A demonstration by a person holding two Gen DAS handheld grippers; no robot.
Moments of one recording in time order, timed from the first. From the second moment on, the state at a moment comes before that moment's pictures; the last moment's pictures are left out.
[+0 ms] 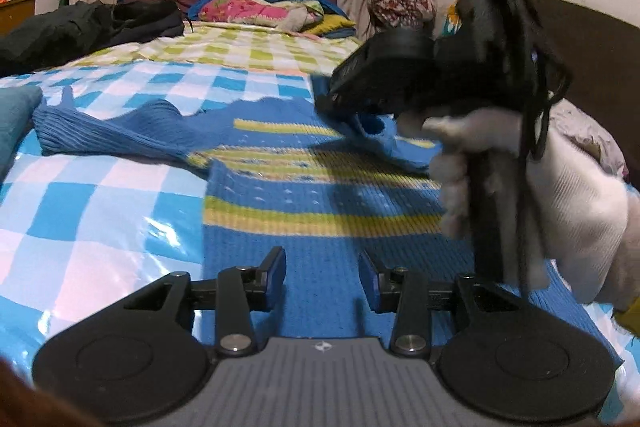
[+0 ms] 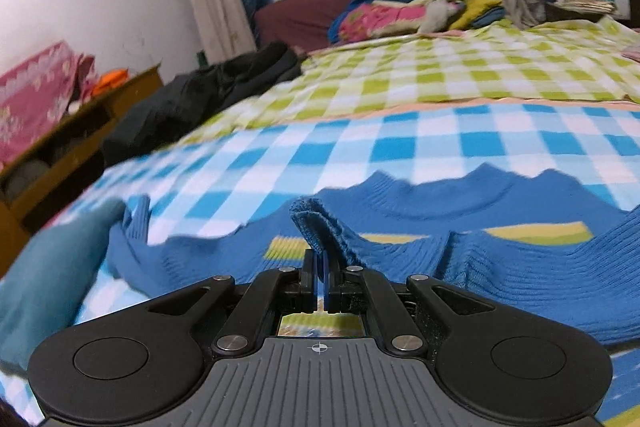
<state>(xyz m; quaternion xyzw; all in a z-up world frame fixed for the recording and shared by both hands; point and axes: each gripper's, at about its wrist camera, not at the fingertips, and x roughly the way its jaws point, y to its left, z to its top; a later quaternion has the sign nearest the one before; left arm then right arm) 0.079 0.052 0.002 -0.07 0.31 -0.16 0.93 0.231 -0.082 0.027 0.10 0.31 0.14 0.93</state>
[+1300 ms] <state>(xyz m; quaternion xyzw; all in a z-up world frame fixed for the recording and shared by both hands) 0.096 0.098 -0.003 -0.11 0.30 -0.11 0.94 0.297 -0.041 0.009 -0.07 0.36 0.13 0.92</state>
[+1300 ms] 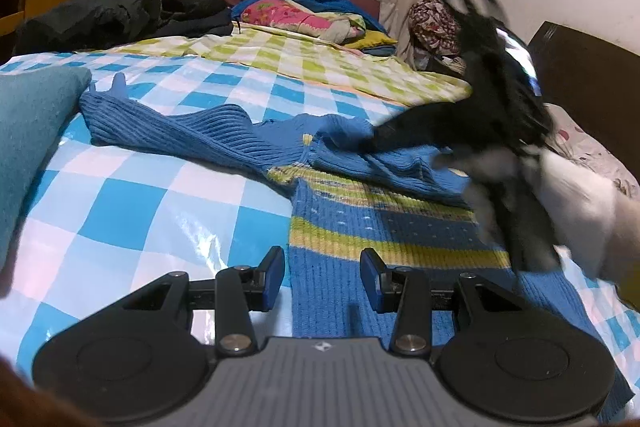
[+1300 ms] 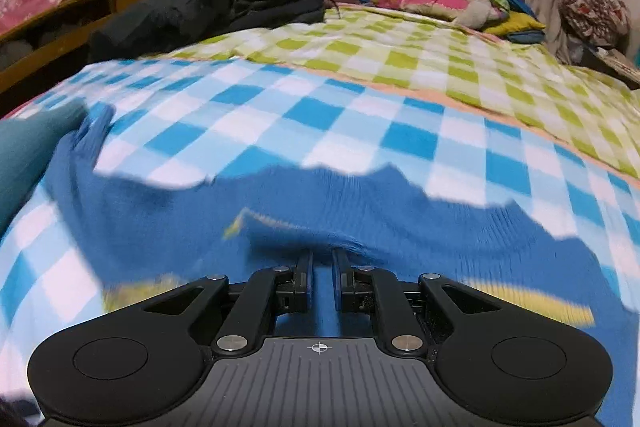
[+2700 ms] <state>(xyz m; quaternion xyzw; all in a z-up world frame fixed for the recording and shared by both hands) 0.093 0.106 -0.001 -0.11 0.29 -0.11 0.94 0.250 -0.002 0.004 -0.04 0.33 0.20 0.92</state>
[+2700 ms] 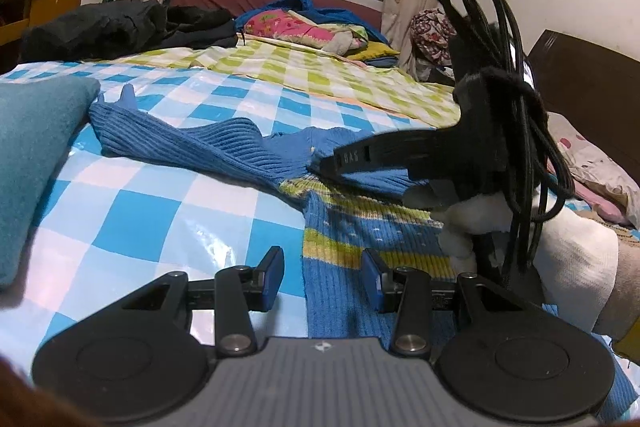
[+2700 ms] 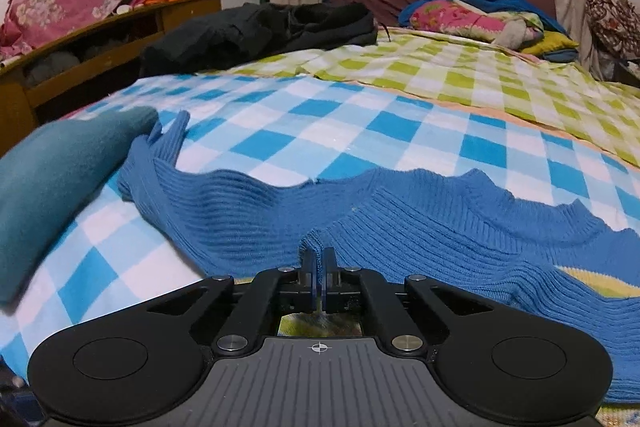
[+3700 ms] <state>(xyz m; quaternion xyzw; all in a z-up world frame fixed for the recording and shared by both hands) 0.151 0.174 0.004 -0.17 0.27 0.04 0.95 0.197 -0.019 0.017 -0.02 0.32 0.27 0.91</state>
